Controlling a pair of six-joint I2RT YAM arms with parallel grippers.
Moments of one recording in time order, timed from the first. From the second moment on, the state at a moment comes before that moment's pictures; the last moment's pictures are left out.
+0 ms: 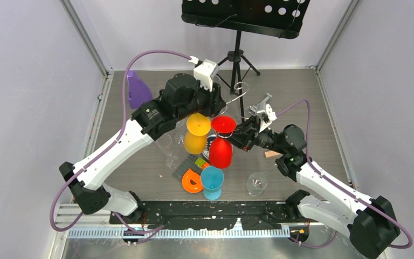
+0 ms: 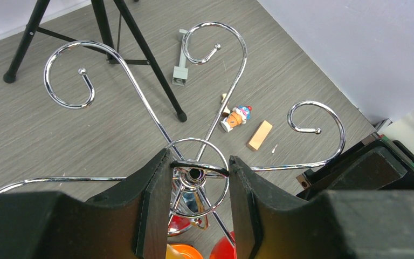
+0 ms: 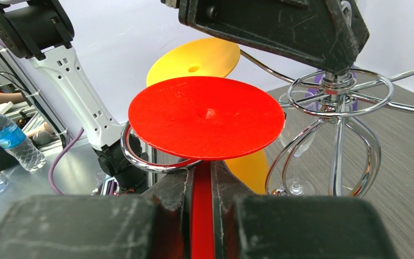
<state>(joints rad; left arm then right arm) -0.87 1.41 1.61 -0.53 -0.06 -0.26 0.60 0.93 0.53 0.73 -0.67 0.42</state>
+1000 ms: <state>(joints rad) -0.87 1.44 1.61 -0.54 -0.06 -0.26 0.61 0.99 0.53 0.85 -0.76 0.53</state>
